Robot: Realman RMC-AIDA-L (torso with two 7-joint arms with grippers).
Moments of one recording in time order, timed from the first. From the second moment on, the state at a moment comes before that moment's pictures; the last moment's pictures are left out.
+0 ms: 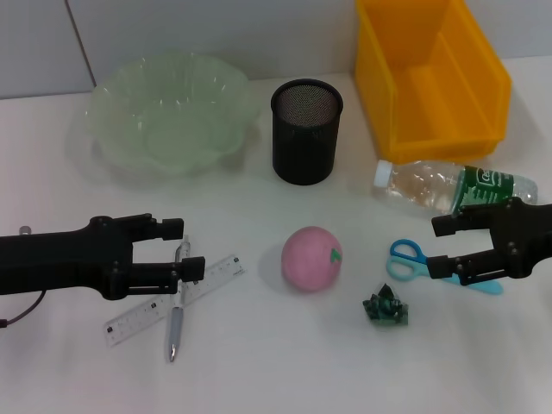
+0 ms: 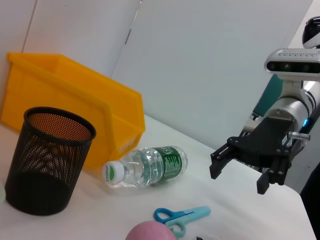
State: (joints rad) left arm -0.50 -2.03 0.83 0.70 1.92 1.70 -1.57; right arm 0.49 1.95 -0.64 -0.77 -2.16 -1.78 1.57
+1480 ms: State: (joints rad) left arm -0.73 -2.08 1.34 0.70 1.93 1.26 -1.50; right arm 0.50 1.95 -0.65 -0.77 -2.17 -1.78 1.62
